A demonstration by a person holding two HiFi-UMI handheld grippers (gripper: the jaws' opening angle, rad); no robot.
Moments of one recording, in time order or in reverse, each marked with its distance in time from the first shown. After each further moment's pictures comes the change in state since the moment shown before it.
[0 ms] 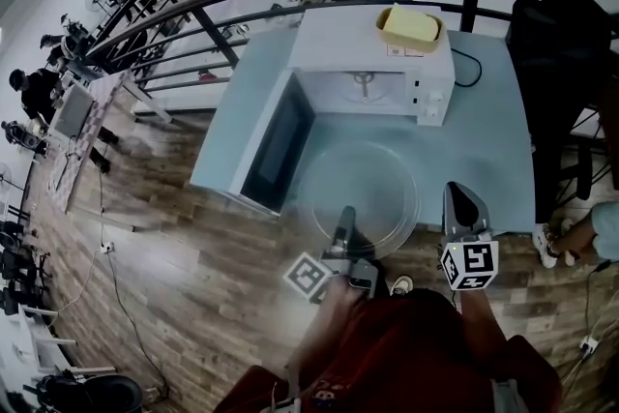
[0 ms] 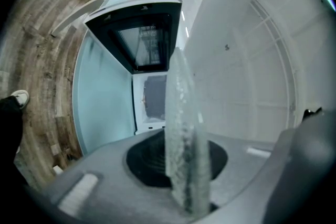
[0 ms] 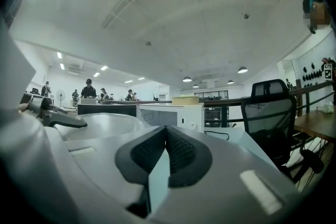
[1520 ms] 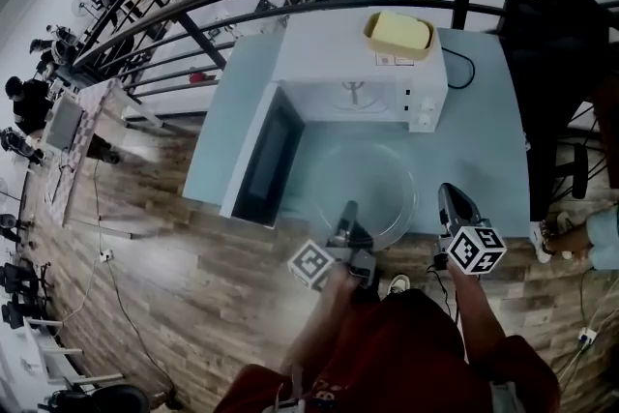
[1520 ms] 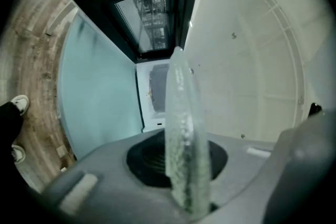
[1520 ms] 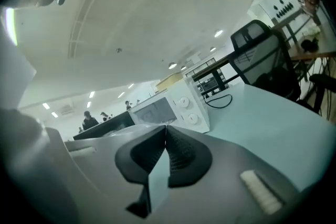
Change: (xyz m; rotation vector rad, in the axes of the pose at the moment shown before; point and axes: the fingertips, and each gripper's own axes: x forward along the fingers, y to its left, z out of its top) left arm 0.066 0.040 -0.003 0.031 0.099 0.067; right arm 0.046 -0.045 -0.048 0.505 0.096 0.037
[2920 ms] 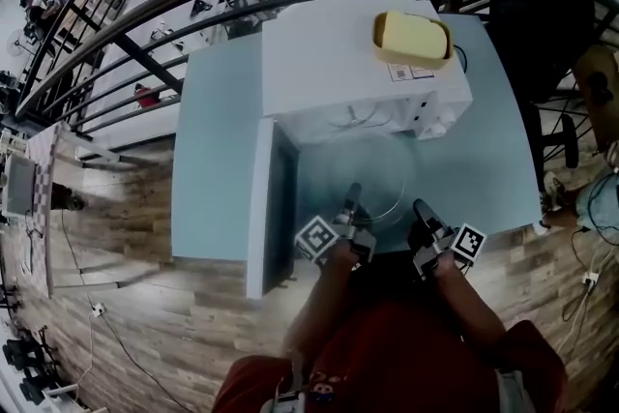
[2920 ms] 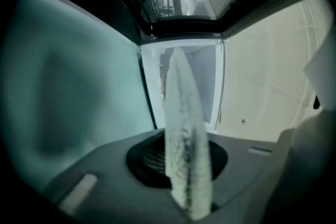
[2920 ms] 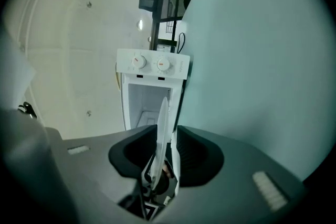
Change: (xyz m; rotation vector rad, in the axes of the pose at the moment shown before) left arm 0.139 0.100 0.097 -0.035 0.313 0.008; right arm 0.131 0.017 -0.113 0.942 -0.081 0.064
